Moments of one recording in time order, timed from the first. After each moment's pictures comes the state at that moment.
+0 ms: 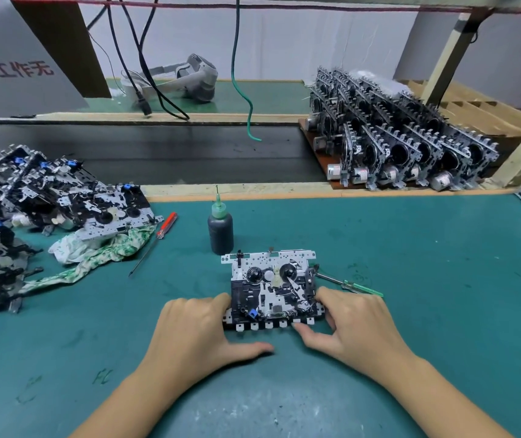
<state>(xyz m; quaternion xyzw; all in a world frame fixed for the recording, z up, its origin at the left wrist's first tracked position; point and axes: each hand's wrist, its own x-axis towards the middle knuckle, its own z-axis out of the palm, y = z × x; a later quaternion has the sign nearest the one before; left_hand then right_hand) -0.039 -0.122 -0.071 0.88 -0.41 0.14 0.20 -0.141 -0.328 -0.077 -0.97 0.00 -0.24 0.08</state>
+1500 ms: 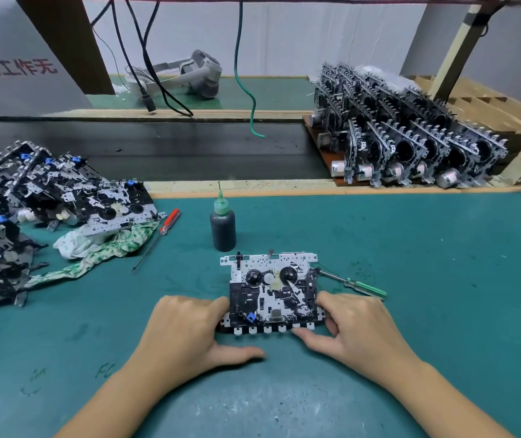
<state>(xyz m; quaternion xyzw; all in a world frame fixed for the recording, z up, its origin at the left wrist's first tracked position) -0.031 -0.110 -0.075 0.85 -0.47 0.18 0.15 -0.145 -0.329 -0.077 -0.97 -0.03 -0.22 0.11</state>
